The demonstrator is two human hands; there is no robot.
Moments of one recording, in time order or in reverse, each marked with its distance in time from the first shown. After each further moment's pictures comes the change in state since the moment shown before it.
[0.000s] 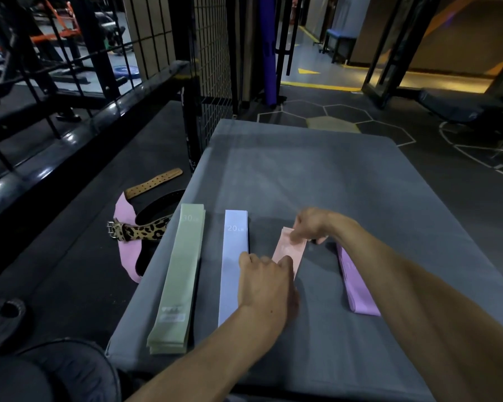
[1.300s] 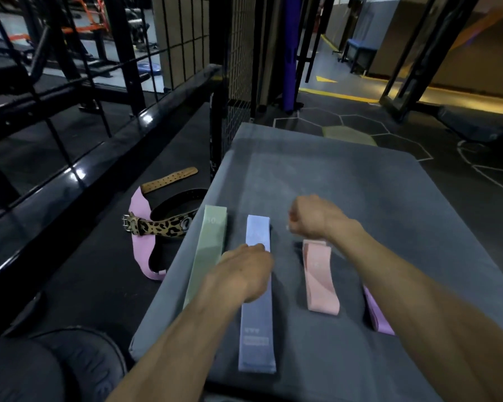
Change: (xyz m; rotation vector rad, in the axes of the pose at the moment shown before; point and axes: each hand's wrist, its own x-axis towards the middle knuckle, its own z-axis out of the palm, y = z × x) left_hand 0.020 -0.096 -0.008 -0.170 -0.246 0.113; right_hand -0.019 -0.075 -0.013 -0.317 0.288 -0.141
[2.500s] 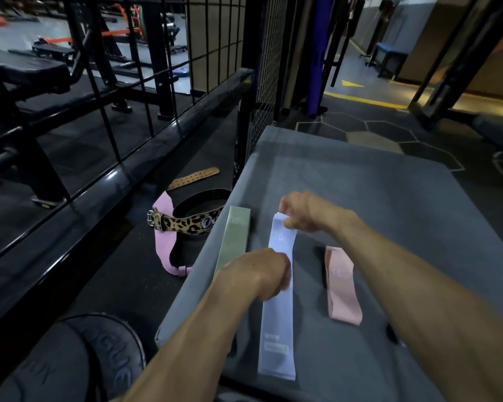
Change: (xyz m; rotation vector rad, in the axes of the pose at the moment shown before) left_hand -0.020 -0.009 -0.023 -0.374 -0.171 -0.086; right_hand 0.035 -0.039 -0.003 0.042 -0.032 -0.223
